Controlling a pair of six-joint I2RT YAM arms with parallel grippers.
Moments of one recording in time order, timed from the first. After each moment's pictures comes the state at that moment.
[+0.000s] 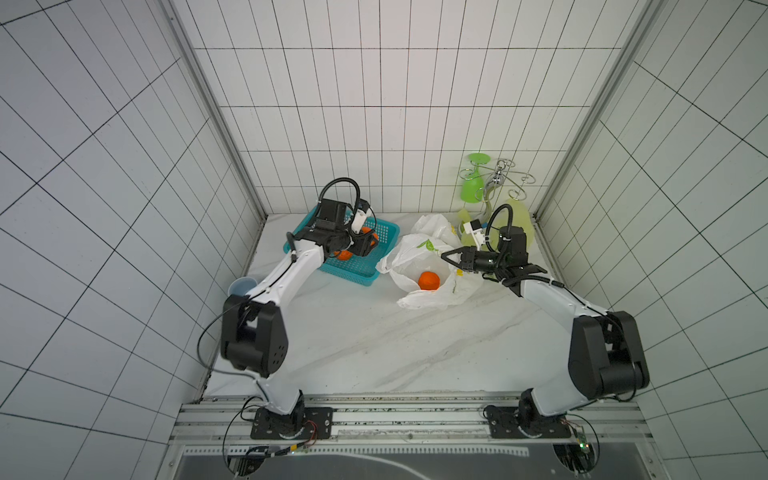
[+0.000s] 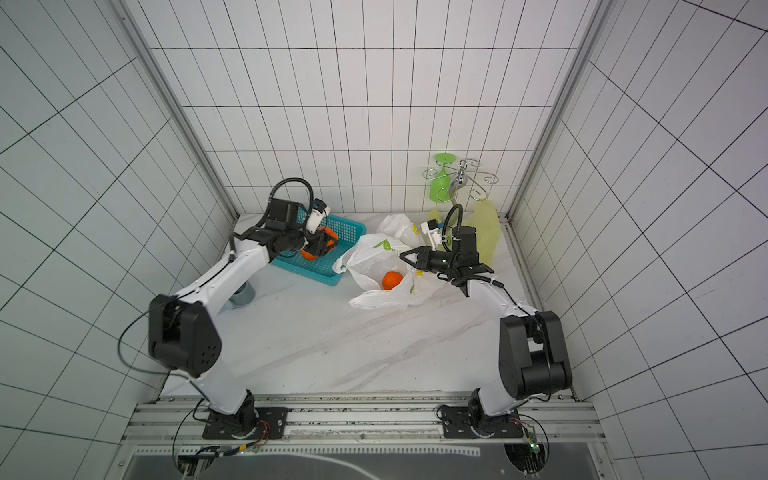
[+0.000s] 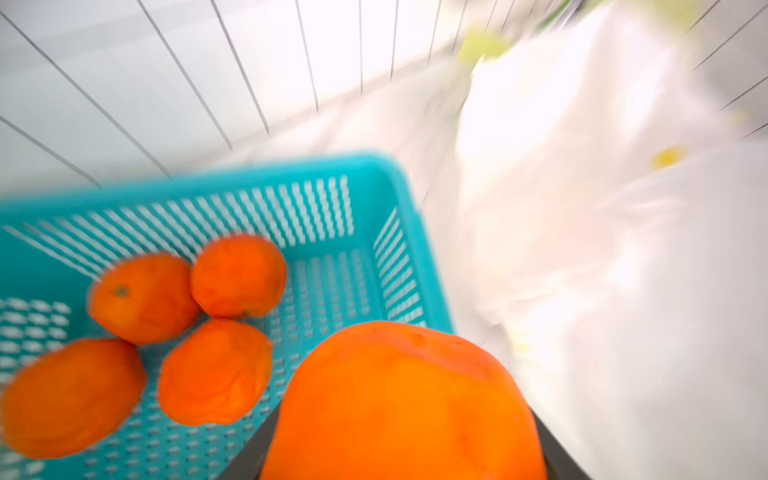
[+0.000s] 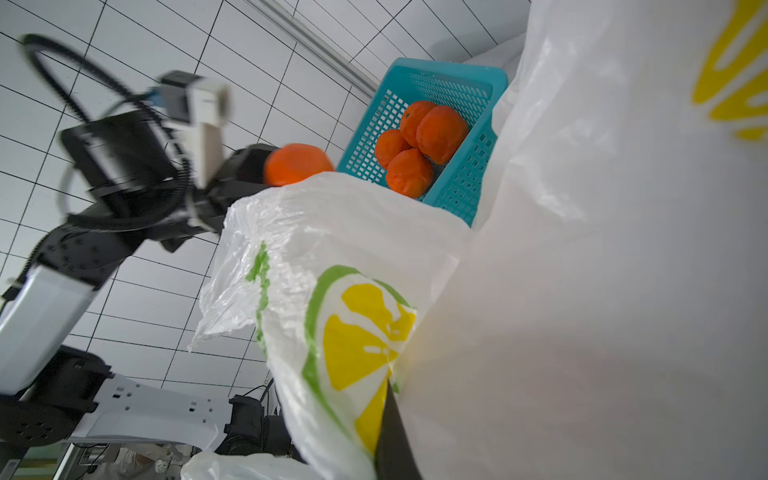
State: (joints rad) left arm -0.28 1.57 1.45 -0.48 0.41 0.15; right arm 0.15 1.54 0.99 0.09 -0.96 0.55
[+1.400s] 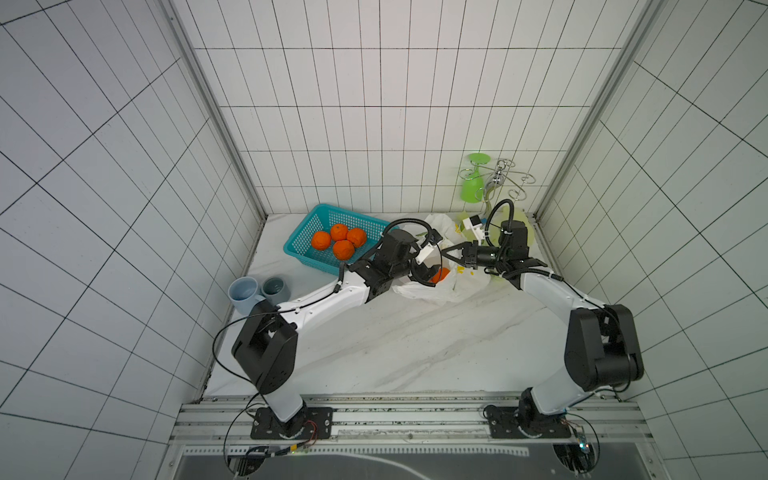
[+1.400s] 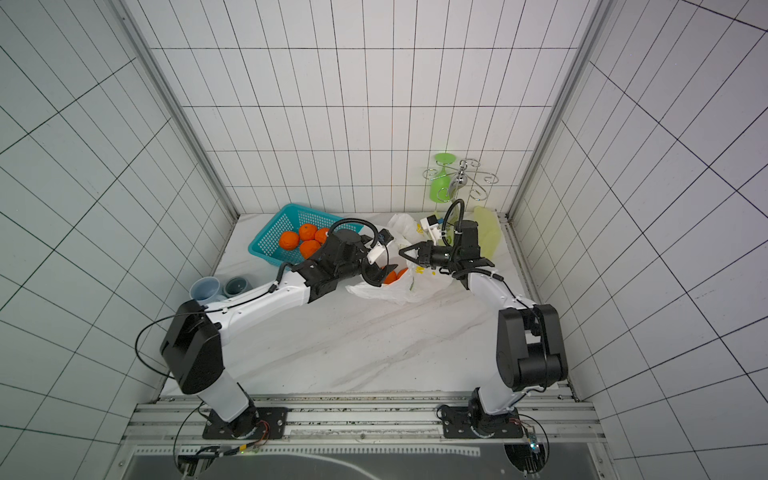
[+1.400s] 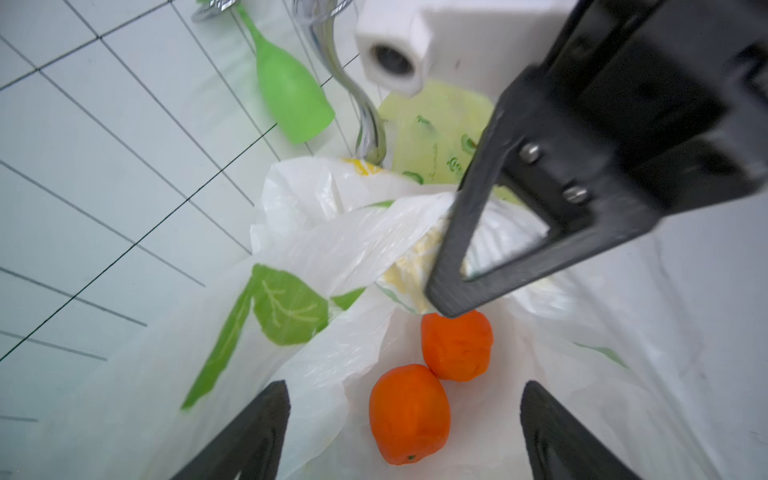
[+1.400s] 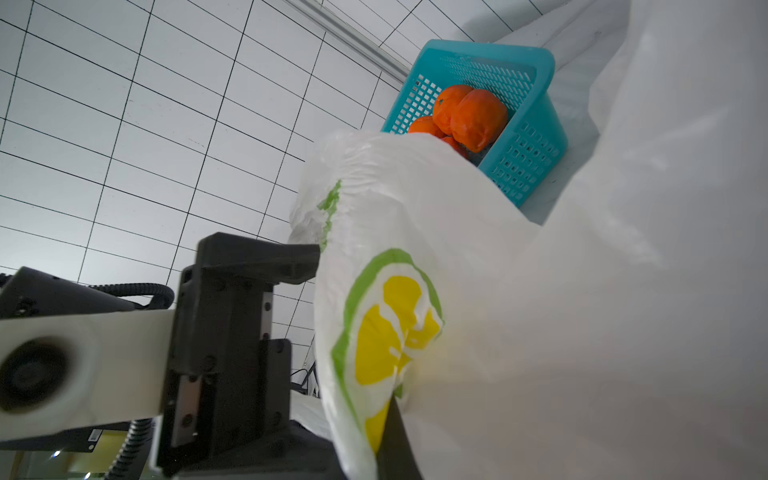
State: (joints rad) left arm -0.73 1.64 1.32 -0.11 0.17 0.29; right arm 0.13 1.59 1.06 0.09 -1.09 0.60
